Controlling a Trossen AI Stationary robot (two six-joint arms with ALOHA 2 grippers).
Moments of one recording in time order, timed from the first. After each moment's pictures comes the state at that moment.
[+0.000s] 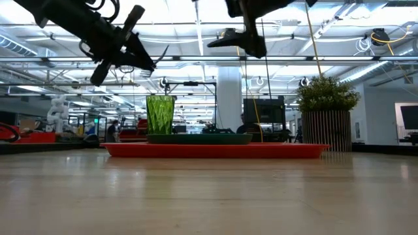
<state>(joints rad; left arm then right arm) -0.01 1.04 0.57 0.05 -0.55 -1.72 0.06 1.50 1.08 -0.02 -0.06 0.97</state>
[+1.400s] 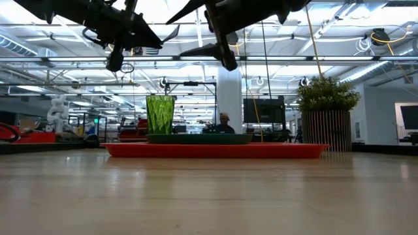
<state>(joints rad) -0.01 1.04 0.57 0.32 -0.63 -1.50 -0.02 1.68 1.17 0.15 -0.02 1.02</state>
